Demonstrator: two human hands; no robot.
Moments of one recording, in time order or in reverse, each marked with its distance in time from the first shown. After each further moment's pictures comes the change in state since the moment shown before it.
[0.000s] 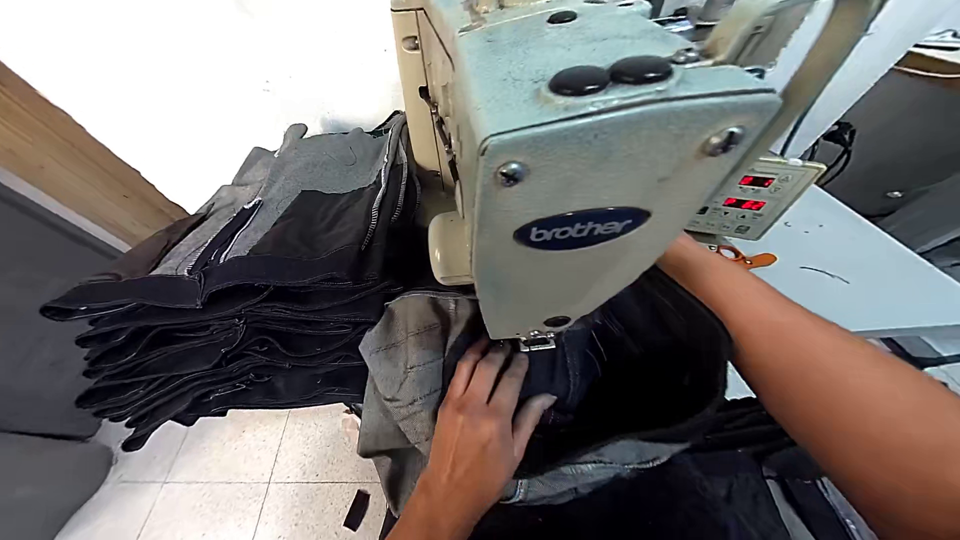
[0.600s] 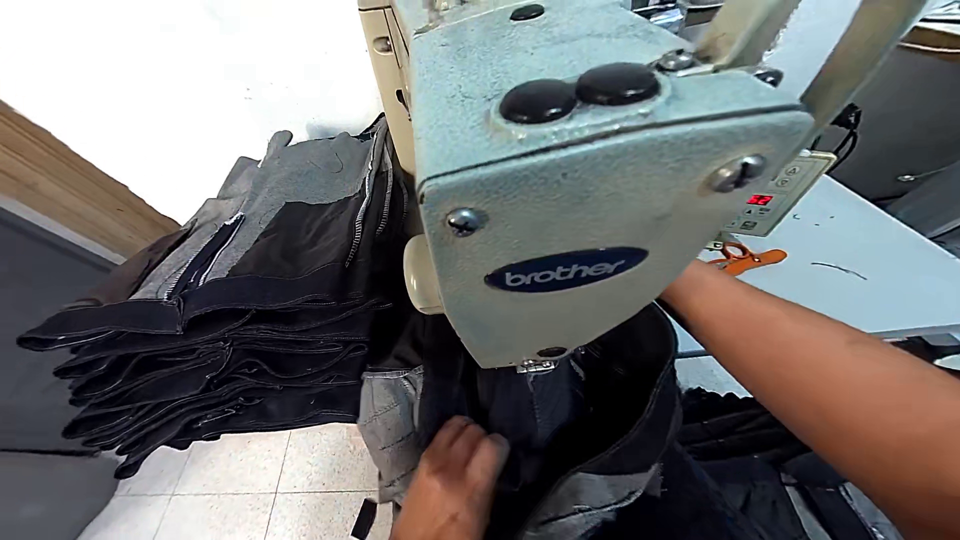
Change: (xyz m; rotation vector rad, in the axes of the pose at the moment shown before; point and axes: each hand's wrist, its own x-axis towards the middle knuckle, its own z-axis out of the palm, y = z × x) left_hand -0.031 -0.021 -0.015 -0.167 -0.083 0.132; right_hand 0.031 0.001 0.042 0.457 -0.386 -0.390
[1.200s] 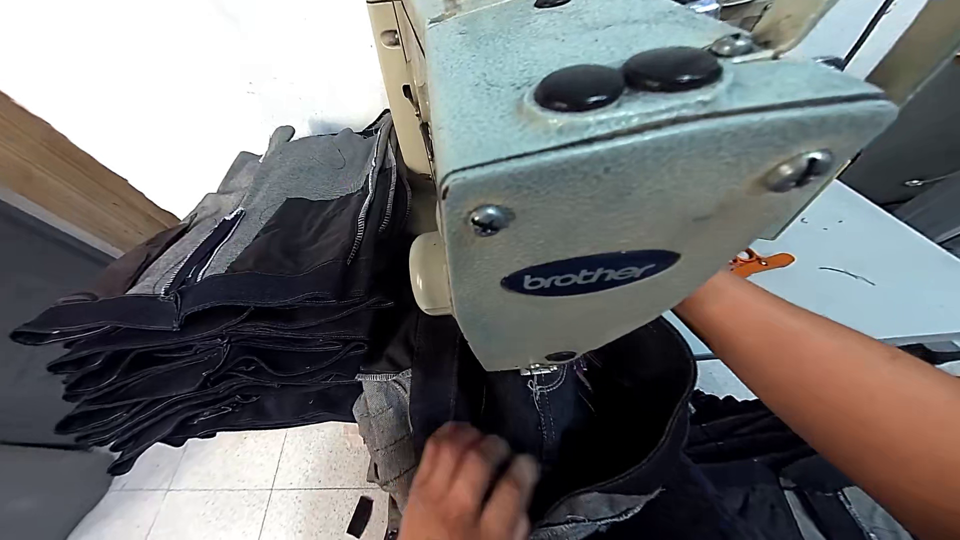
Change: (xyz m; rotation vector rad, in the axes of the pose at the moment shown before) left_hand 0.002 0.023 -0.012 0.114 -0.017 -0.020; right_hand -0.008 0.001 0.004 -0.093 -0.071 0.129
